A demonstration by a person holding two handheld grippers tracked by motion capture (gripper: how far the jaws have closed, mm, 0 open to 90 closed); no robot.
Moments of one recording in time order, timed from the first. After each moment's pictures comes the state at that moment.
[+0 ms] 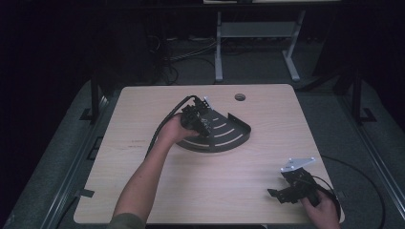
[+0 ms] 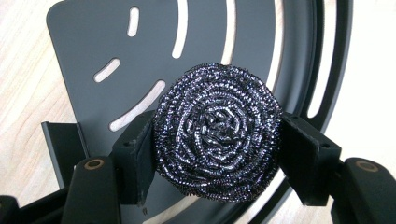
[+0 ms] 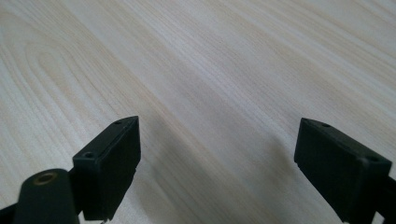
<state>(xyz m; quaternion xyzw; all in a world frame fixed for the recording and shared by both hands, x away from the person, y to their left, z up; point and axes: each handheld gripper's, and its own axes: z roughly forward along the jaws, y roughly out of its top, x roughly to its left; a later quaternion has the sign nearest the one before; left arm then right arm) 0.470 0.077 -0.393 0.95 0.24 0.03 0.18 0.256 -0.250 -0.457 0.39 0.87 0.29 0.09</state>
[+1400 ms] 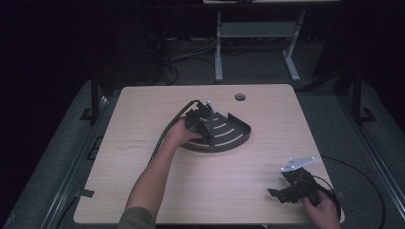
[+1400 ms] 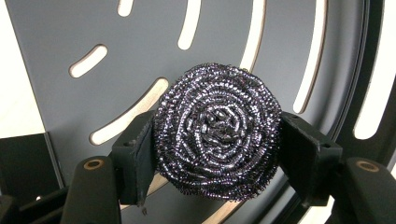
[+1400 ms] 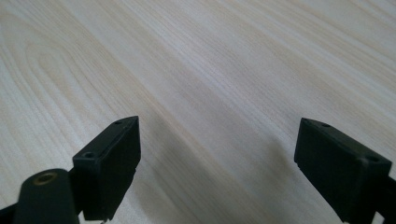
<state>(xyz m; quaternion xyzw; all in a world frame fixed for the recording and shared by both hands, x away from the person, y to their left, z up) 0.486 0.068 -0.428 0.95 0.26 0.00 0.16 0.257 -0.251 -0.456 0.39 0.87 0.29 0.09</state>
